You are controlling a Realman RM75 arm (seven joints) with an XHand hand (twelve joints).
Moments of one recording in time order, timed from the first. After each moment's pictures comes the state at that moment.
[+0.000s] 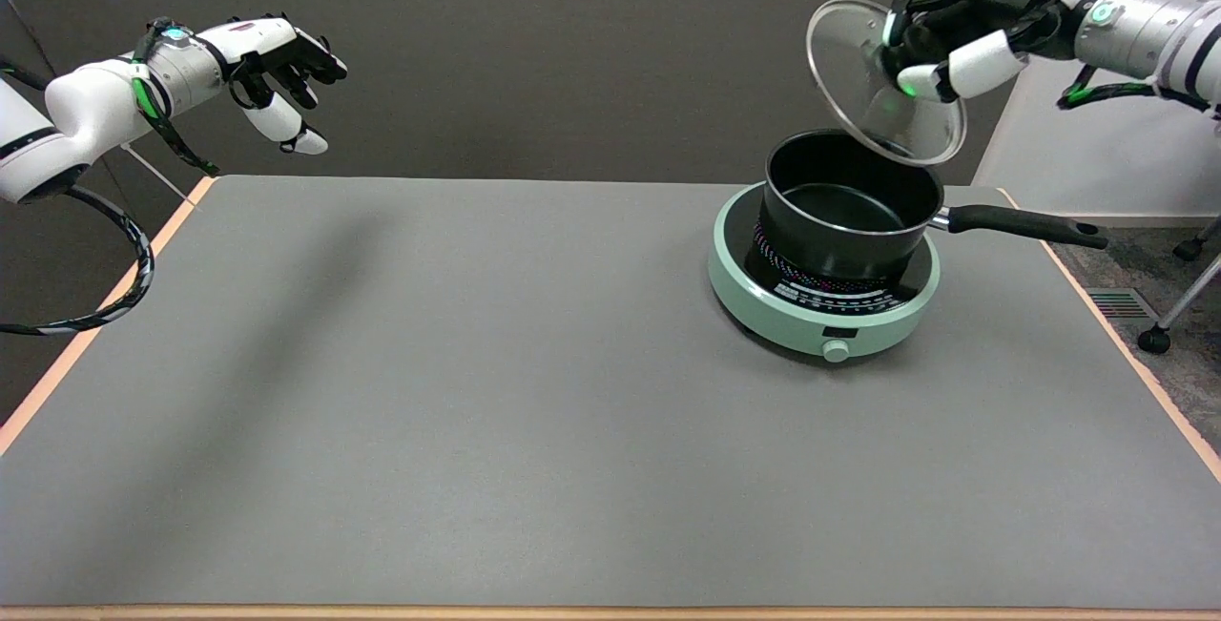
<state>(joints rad) 0.19 -0.26 -1.48 1.47 1.56 -0.40 0.35</state>
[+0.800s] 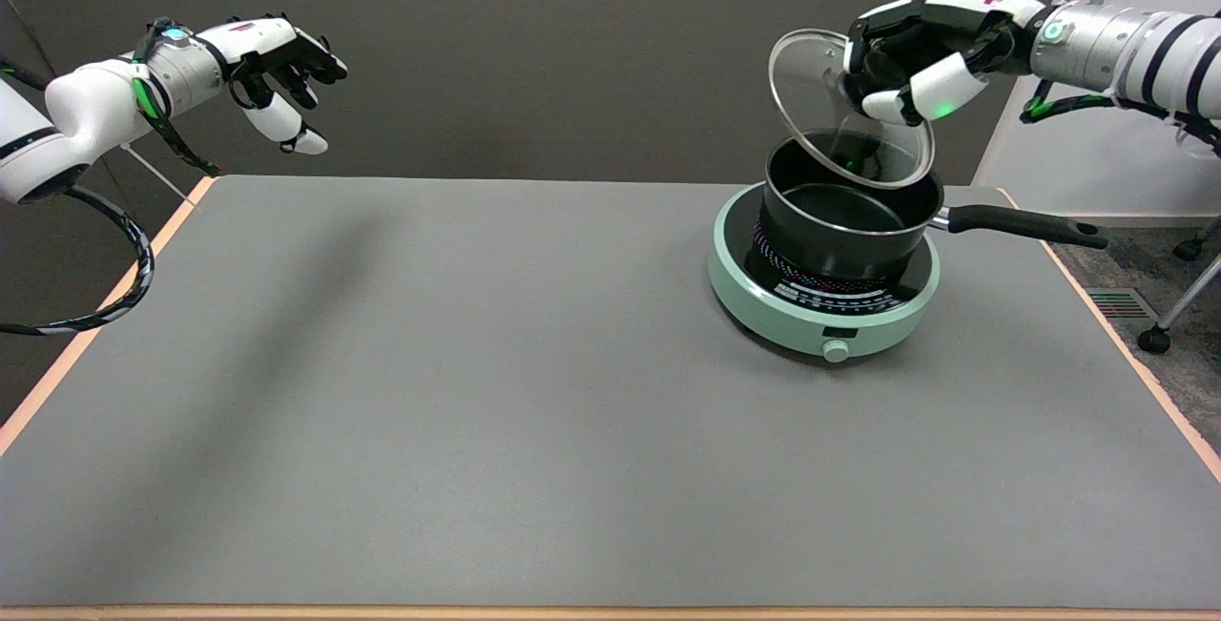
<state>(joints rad) 0.36 -0.25 -1.70 1.49 1.56 -0.42 0.34</state>
